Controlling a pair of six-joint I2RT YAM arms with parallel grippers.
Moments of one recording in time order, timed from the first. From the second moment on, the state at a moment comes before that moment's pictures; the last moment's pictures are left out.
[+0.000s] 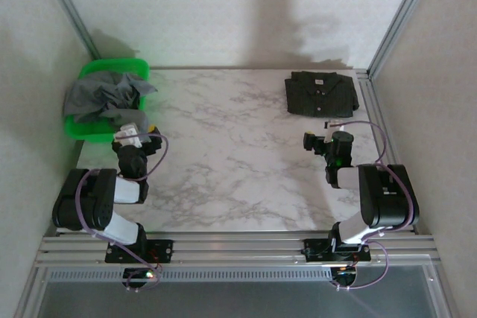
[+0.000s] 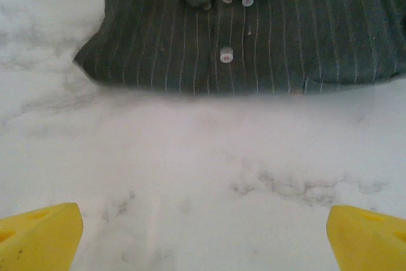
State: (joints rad) left arm 0.04 1.46 0.26 1.03 -0.21 -0.17; right arm 0.05 1.49 0.43 0.58 0.00 0.06
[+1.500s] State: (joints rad) left arm 0.38 2.23 1.87 -0.57 -0.21 -0.85; right arm 0.51 1.54 1.49 -0.94 -0.45 0.32
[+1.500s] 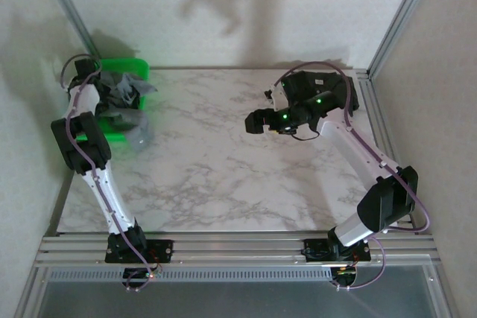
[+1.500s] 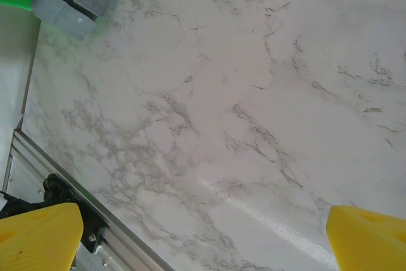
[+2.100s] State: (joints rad) left arm 0.05 1.85 2.56 -0.47 -0.06 -0.50; right arm 0.51 1.55 1.53 -0.89 -0.42 0.33
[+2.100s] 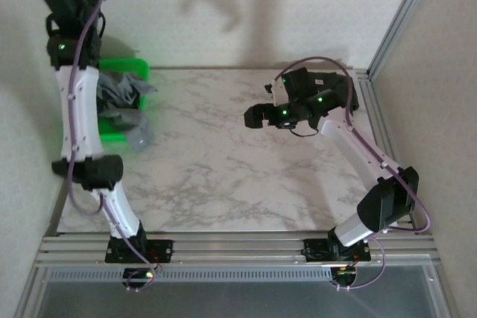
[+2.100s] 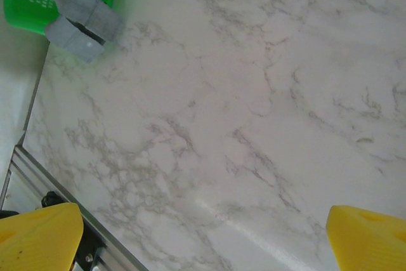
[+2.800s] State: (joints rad) left arm 0.42 1.82 1.70 -0.66 0.02 -0.72; right arm 0.51 1.62 1.53 -0.88 -0.52 0.36
